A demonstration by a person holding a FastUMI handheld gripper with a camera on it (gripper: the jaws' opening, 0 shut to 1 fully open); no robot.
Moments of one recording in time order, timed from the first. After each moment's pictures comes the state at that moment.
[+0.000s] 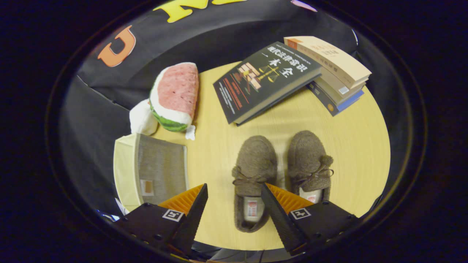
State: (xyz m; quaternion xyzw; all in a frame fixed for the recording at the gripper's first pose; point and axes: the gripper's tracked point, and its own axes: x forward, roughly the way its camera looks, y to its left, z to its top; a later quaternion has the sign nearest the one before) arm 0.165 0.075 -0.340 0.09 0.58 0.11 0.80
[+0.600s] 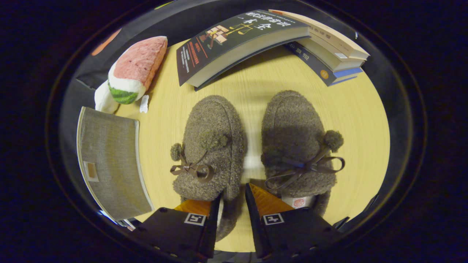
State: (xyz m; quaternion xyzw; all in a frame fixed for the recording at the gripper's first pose) arm 0.155 0.040 -0.426 0.05 0.64 0.07 0.77
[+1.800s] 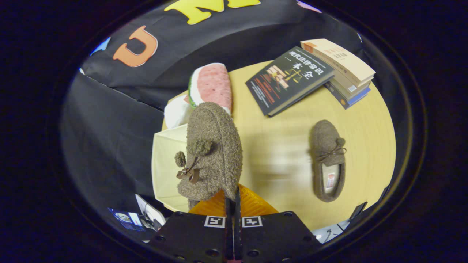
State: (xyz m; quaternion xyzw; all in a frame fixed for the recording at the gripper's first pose) arm 0.109 0.153 -0.229 0.14 0.58 0.19 0.78
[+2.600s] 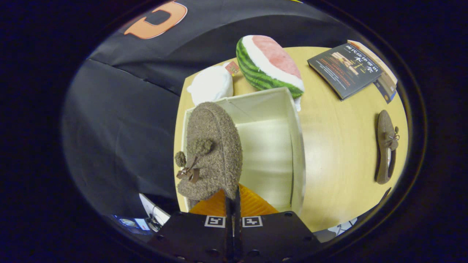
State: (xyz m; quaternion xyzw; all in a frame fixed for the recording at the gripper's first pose) arm 0.094 0.355 -0.304 0.11 0.62 0.18 0.76
